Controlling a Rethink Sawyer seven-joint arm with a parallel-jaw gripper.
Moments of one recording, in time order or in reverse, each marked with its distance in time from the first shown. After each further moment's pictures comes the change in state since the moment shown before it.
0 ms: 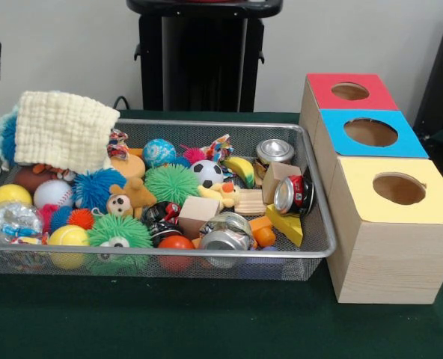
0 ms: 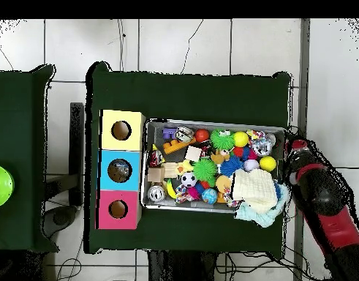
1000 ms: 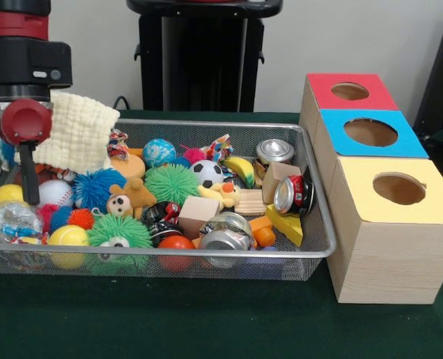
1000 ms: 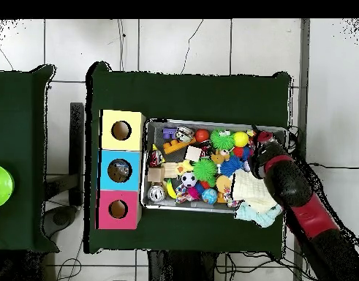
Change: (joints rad) arm 0.067 0.003 0.074 0.086 -0.021 -0.044 0.000
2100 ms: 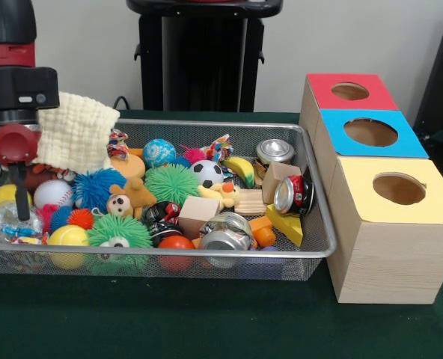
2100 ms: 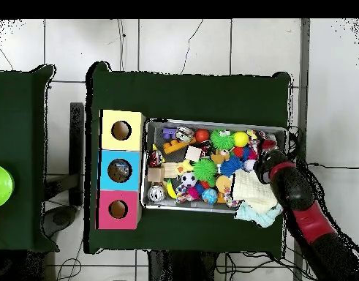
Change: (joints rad) arm -0.076 0.119 0.004 -0.050 -0.032 0.017 0.000
